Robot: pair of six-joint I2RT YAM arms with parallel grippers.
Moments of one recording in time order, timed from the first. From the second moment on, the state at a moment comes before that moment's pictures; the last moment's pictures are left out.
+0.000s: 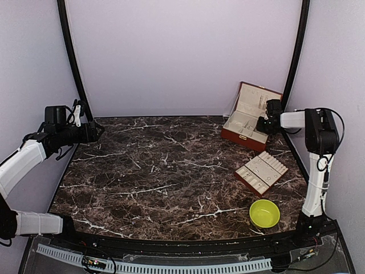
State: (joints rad) left arm -0.04 1.08 0.86 -0.30 0.27 -0.13; right arm 0.05 2.15 1.53 -0.15 0.06 0.33
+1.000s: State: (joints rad) left arm -0.04 1.08 0.86 -0.30 0.26 -0.13; right arm 0.05 2.09 1.46 -0.09 0.15 0.30
